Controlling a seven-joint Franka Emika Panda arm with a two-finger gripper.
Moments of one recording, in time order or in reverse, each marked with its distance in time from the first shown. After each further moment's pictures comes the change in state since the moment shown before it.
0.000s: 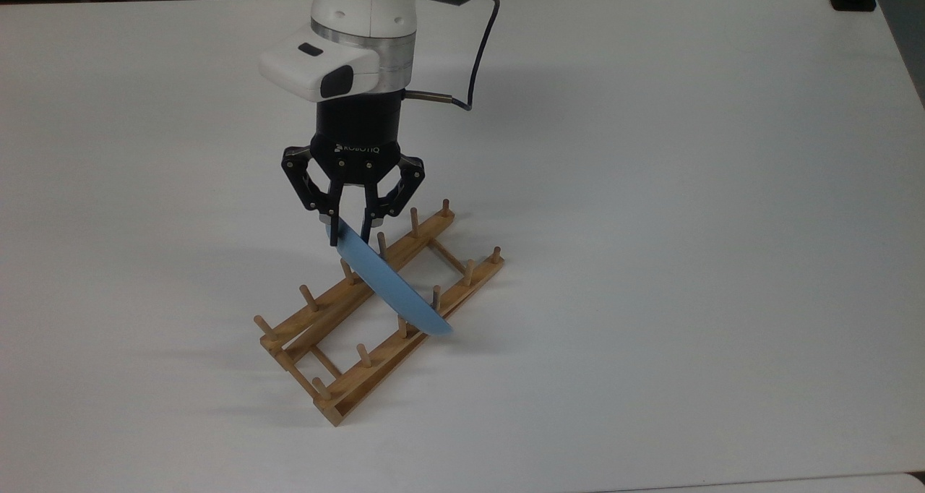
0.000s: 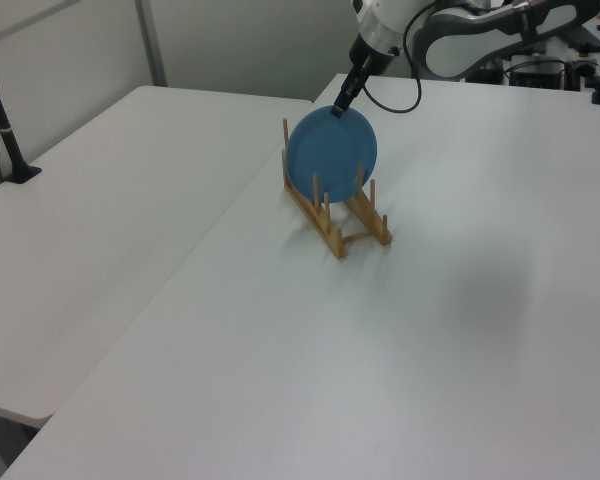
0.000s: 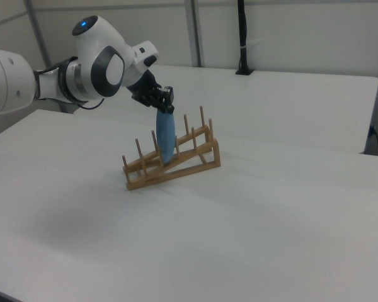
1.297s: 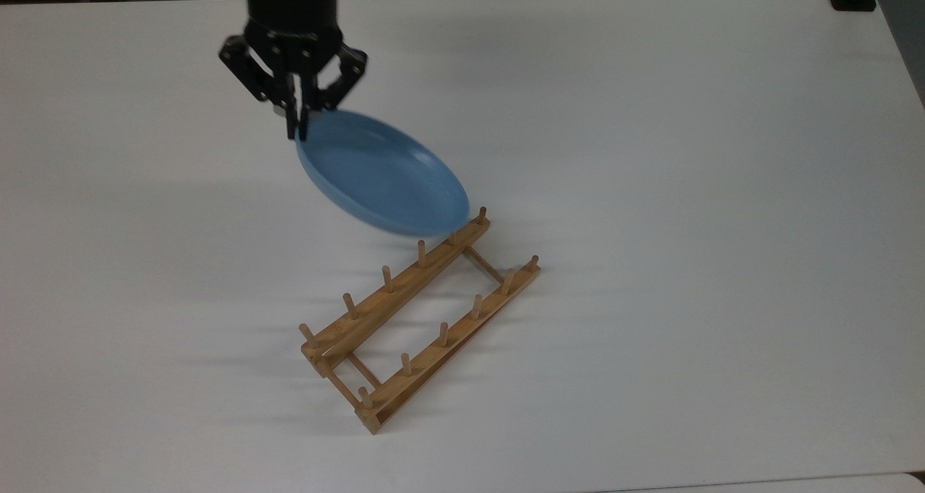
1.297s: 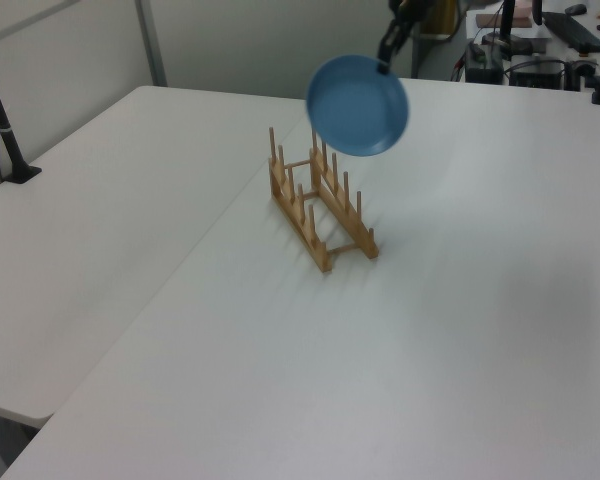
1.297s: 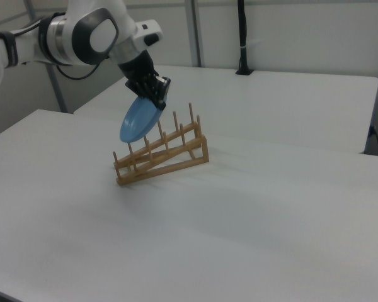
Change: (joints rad) arm -0.081 -0.184 0.002 0.012 0.150 -0.384 -0.110
